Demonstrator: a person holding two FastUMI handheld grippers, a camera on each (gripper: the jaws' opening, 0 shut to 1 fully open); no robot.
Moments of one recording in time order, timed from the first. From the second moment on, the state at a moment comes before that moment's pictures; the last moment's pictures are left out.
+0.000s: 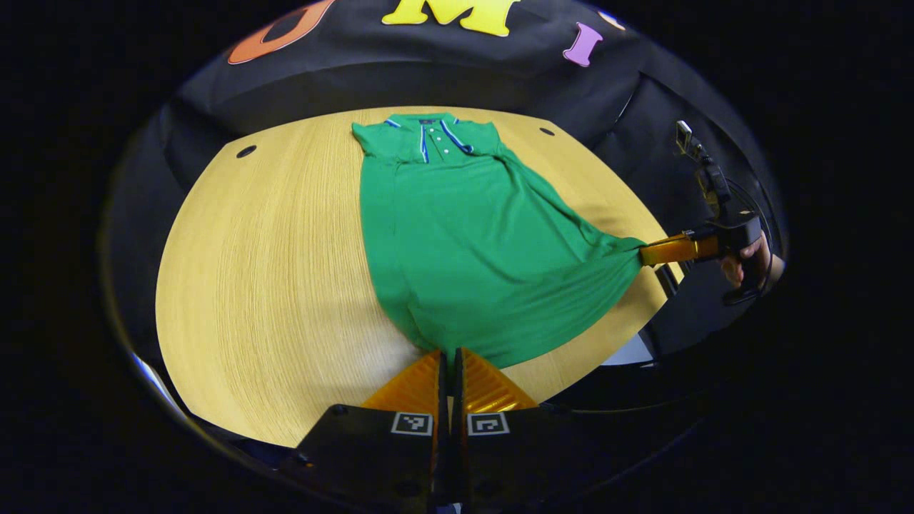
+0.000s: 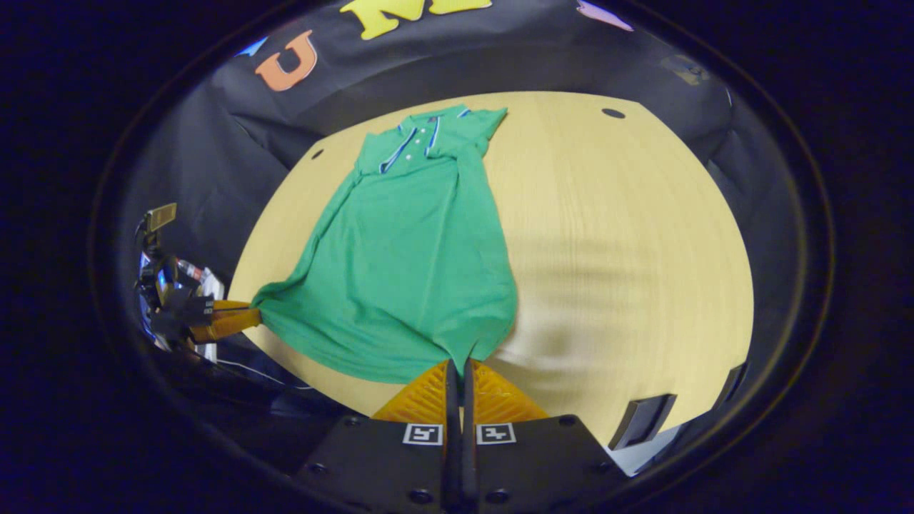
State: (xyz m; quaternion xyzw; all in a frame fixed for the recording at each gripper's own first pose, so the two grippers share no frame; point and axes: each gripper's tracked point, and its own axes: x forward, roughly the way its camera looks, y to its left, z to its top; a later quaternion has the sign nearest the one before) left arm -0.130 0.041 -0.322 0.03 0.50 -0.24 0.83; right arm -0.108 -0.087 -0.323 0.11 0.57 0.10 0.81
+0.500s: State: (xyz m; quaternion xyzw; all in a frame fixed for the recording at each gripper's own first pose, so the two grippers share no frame) left arm -0.037 0.029 -0.244 0.02 0.41 -0.25 0.88; right arm -0.026 -0.085 -0.254 0.09 0.50 0.13 0.85
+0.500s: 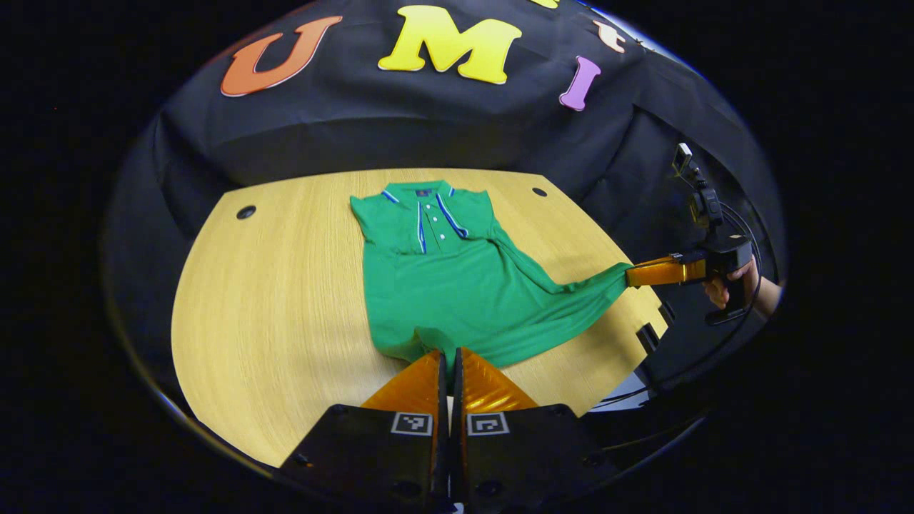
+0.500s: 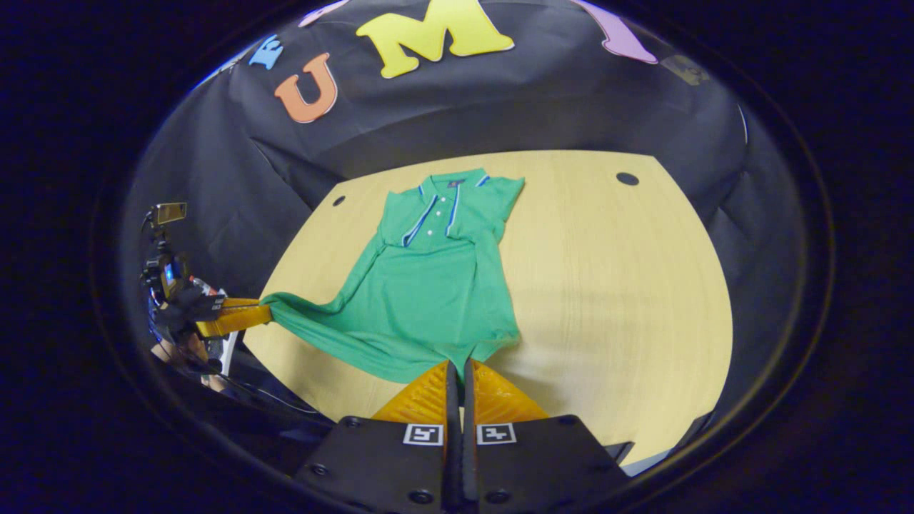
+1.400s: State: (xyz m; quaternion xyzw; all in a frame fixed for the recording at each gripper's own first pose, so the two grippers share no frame) left arm 0.161 0.018 -0.177 0.00 0.29 -0.23 0.93; right arm 0.186 -0.084 -0.187 0.06 0.38 0.11 0.92
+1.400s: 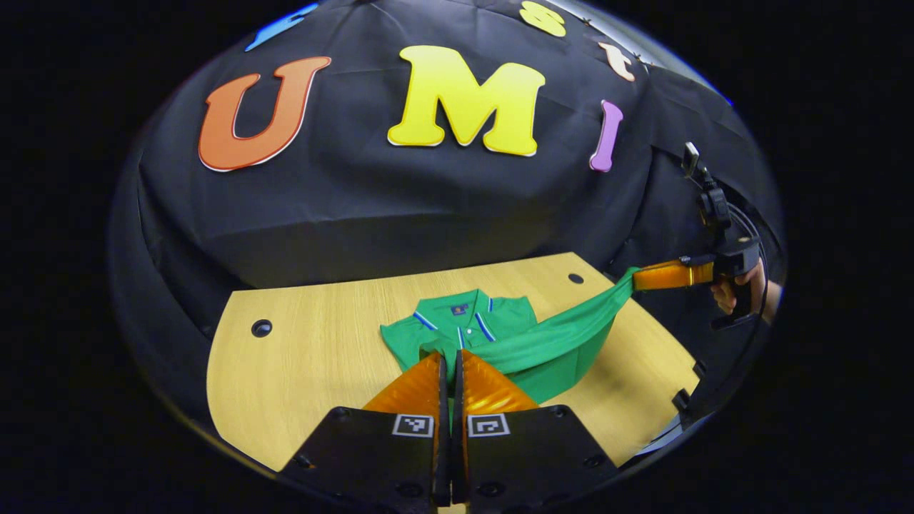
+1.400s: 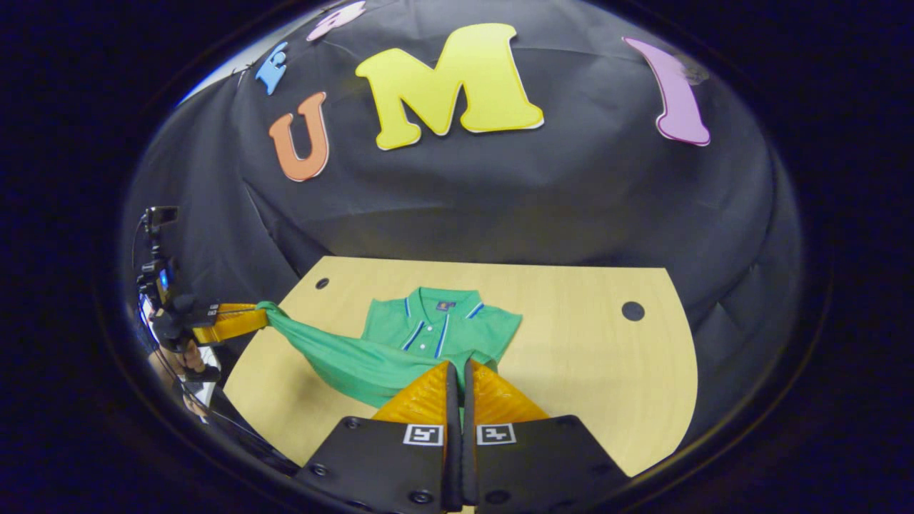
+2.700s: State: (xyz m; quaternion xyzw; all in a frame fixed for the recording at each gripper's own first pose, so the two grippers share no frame) left arm 0.337 0.039 -0.331 -0.05 0.26 -0.10 0.96; right arm 0.357 -0.076 -0.363 0.03 0.35 0.08 0.93
